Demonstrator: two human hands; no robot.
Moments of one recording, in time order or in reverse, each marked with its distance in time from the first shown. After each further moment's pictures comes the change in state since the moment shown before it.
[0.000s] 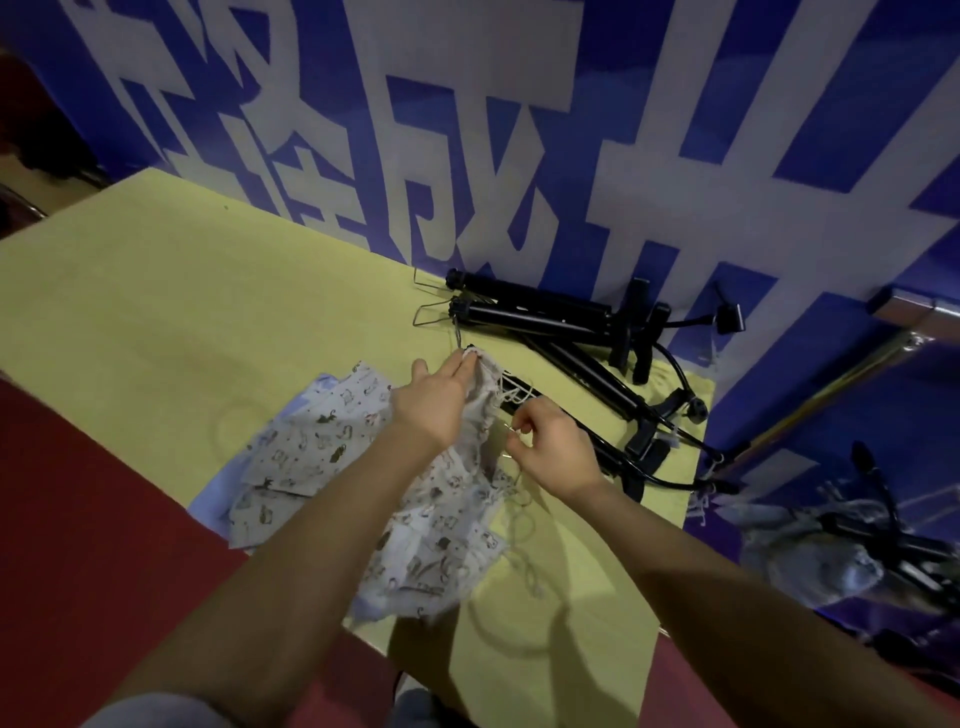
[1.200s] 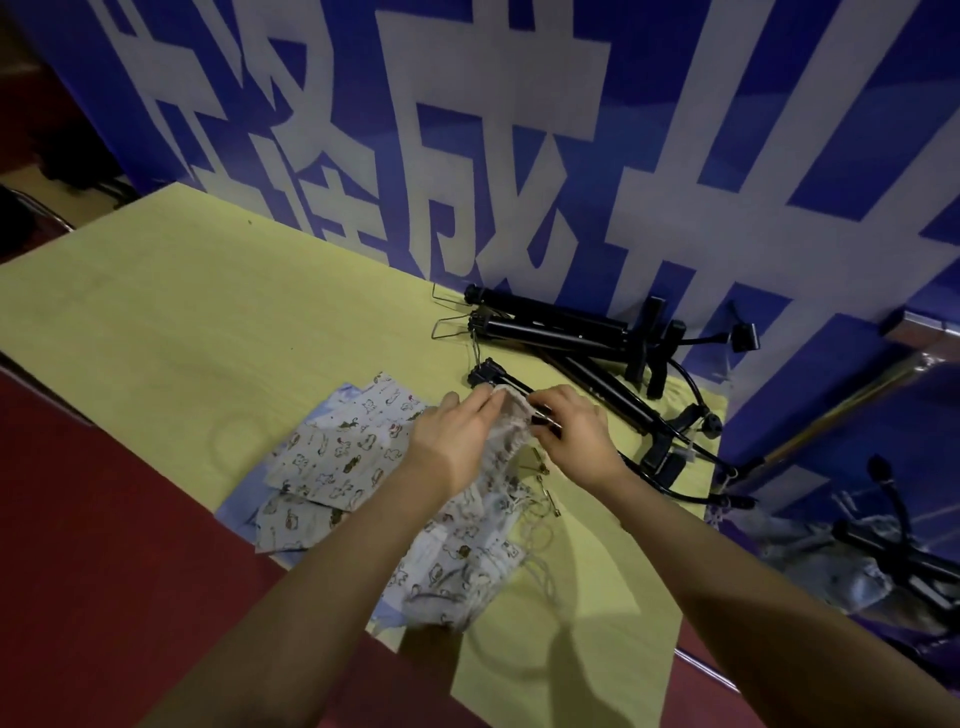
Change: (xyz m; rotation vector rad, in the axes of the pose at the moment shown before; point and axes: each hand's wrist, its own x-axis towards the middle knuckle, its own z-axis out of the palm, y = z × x) left_hand -0.035 -0.009 -0.001 0.047 0.088 0.166; right_hand 0.018 -0.001 -0.008 -0.040 0.011 -0.063
